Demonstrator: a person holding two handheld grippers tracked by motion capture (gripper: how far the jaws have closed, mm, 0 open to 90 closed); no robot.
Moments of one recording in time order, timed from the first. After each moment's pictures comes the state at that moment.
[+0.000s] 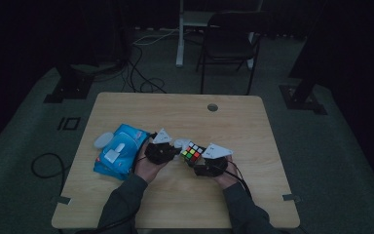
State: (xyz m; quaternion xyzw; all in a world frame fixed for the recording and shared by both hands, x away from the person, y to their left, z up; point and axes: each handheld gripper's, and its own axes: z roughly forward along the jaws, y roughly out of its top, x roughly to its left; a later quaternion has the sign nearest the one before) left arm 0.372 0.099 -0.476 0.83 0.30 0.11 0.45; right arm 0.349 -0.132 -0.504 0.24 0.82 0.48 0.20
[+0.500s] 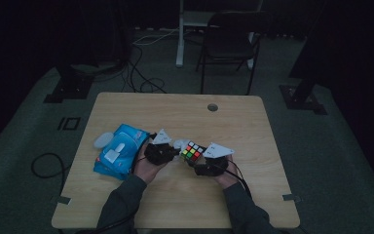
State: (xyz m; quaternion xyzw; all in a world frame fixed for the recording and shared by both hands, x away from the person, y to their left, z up) left arm 0.372 0.099 -0.476 0.83 0.30 0.11 0.45; right arm 0.349 -0.133 -0.503 0.25 0.81 0.49 0.20
